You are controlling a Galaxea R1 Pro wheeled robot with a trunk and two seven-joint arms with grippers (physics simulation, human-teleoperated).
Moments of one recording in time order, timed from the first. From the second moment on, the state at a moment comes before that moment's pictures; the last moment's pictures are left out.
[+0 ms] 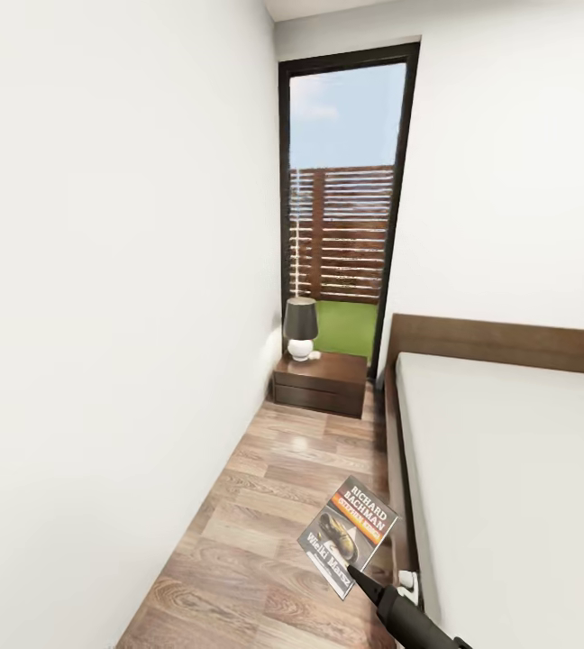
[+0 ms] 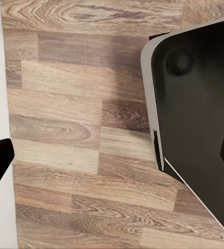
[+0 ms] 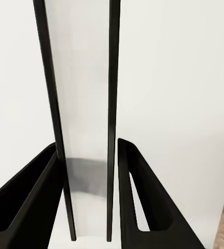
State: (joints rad) left arm 0.03 0.11 -0.93 -0.04 0.73 -0.19 0.10; right arm -0.39 -0.04 -0.26 -0.26 -0.43 0.16 1.19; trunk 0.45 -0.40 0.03
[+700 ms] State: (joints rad) left arm 0.03 0.11 -0.93 -0.04 0.73 -0.19 0.10; right arm -0.39 -0.04 -0.27 -0.26 -0.43 0.16 1.19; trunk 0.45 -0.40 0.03
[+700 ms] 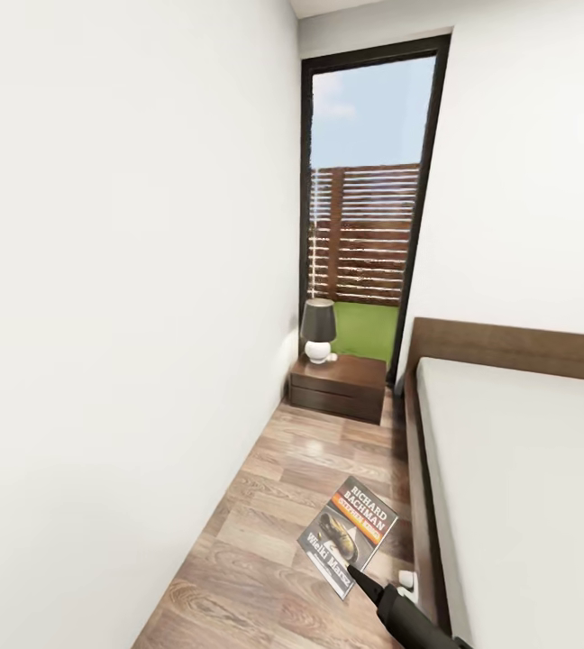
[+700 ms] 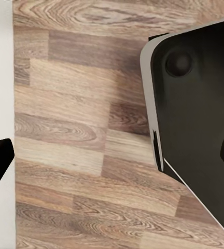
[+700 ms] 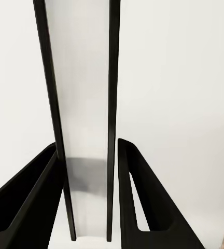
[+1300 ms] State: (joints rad) left arm 0.03 0.11 -0.93 -0.04 0.73 -0.19 0.10; right arm -0.39 -0.04 -0.27 -0.26 -0.43 0.16 1.19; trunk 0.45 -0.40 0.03
